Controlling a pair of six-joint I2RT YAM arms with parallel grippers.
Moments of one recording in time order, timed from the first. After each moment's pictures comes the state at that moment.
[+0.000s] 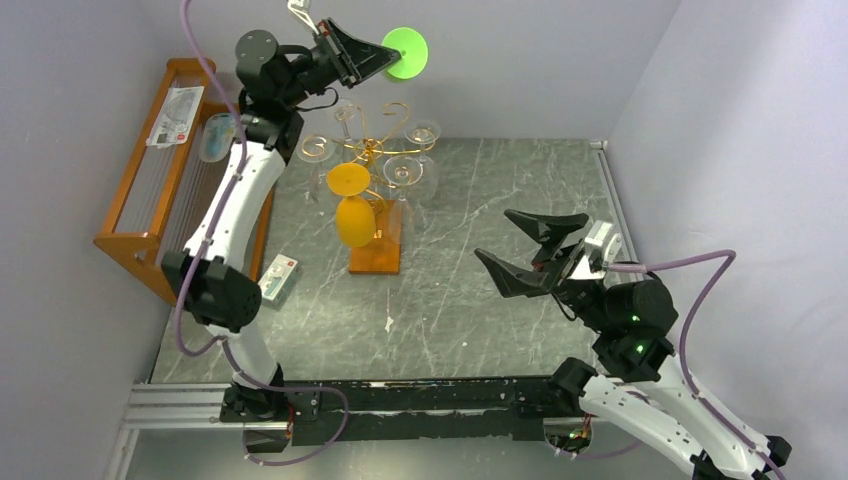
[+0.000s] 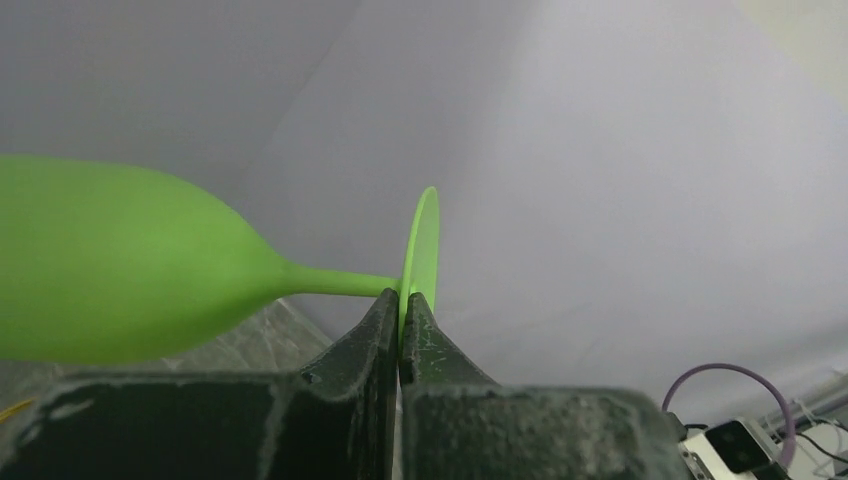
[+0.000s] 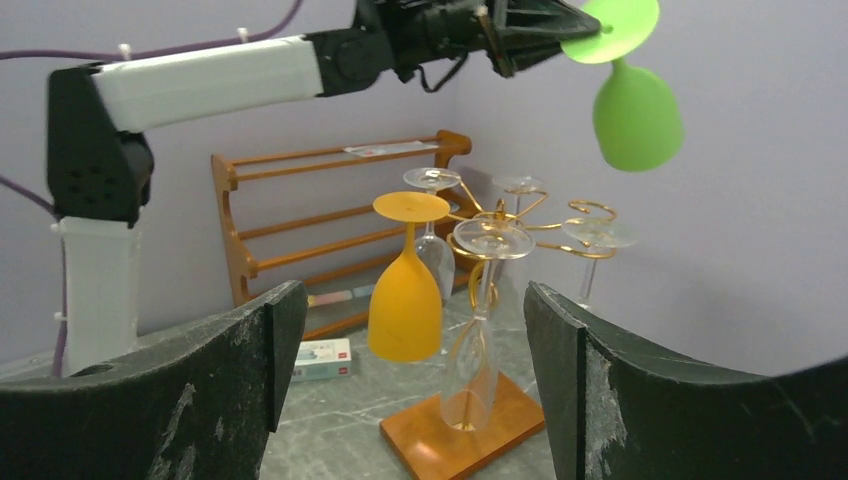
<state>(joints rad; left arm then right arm) -0.29 1.76 1.99 0.17 0.73 -0.97 0.80 0.46 0.73 0.20 -0.13 -0.02</state>
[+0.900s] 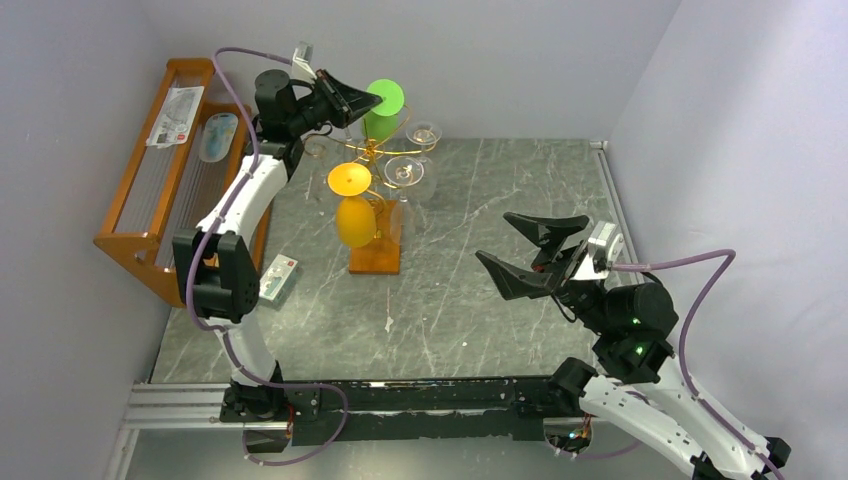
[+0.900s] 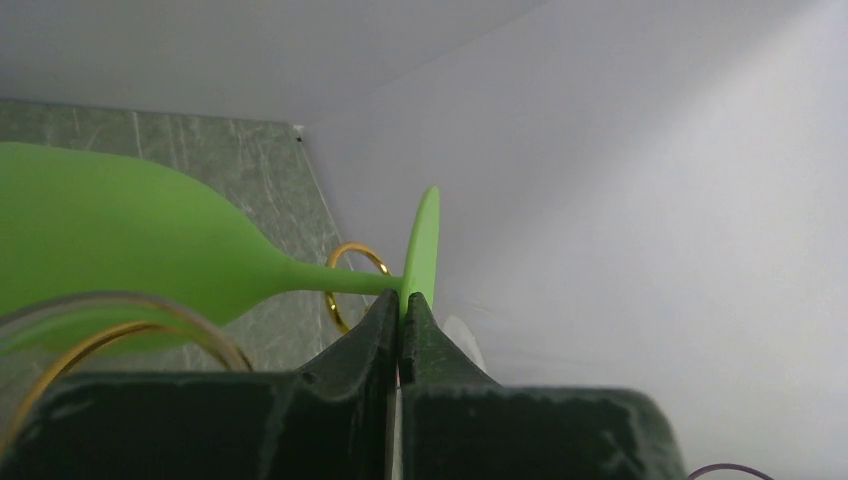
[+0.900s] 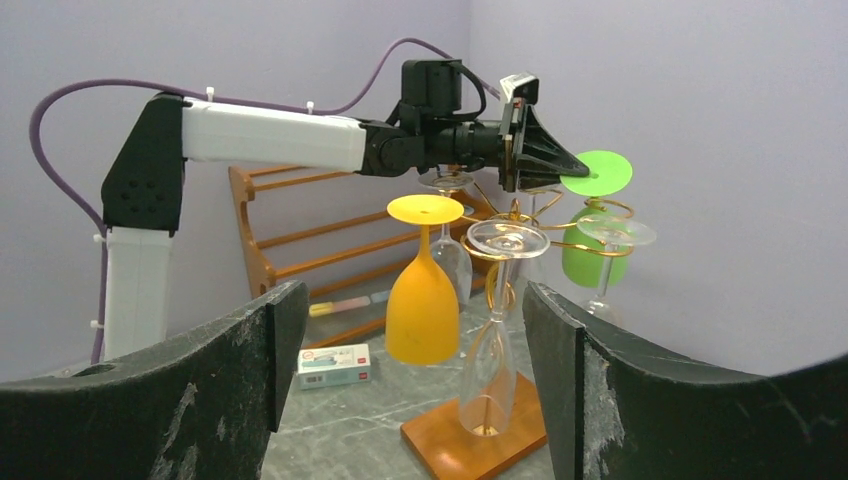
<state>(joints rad) -0.19 1.85 1.68 0.22 0.70 -1.10 0.80 0.46 0.71 0.22 -0.14 0.04</state>
